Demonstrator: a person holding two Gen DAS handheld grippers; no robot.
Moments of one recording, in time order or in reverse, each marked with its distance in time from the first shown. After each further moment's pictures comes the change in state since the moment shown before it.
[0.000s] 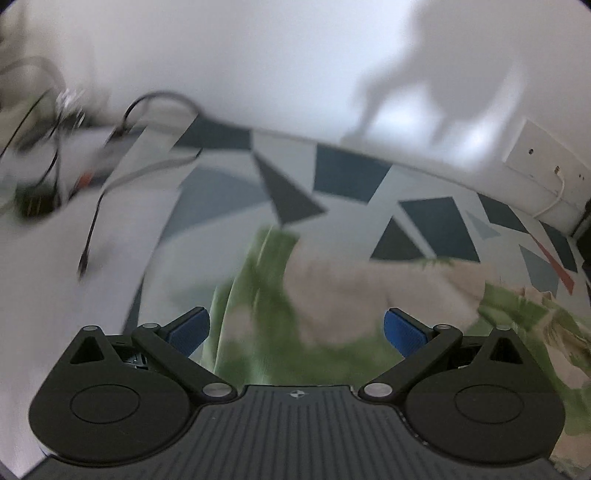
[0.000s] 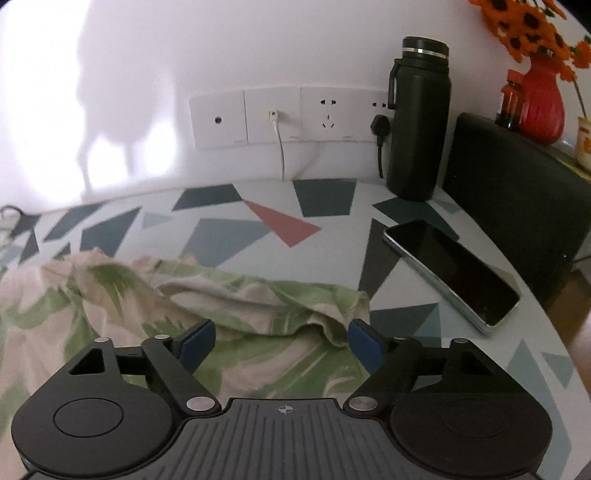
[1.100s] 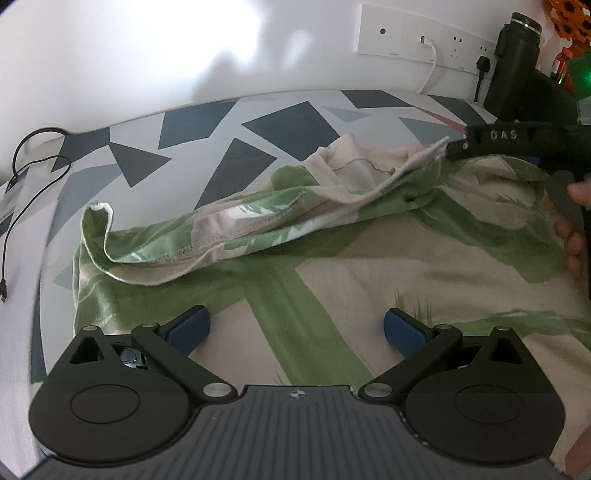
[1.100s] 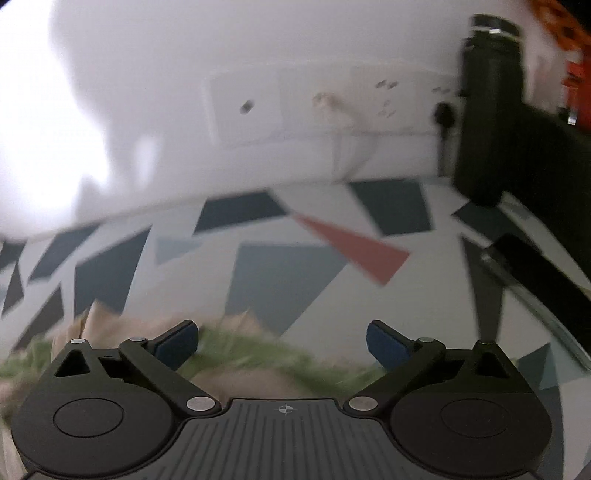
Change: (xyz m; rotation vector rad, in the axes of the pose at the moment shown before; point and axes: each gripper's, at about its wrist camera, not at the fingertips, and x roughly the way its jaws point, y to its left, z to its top) left arm -0.001 -0.082 -0.051 0.405 0.094 -0.152; right arm 0.080 0.062 0.049 0.095 0.012 0.044
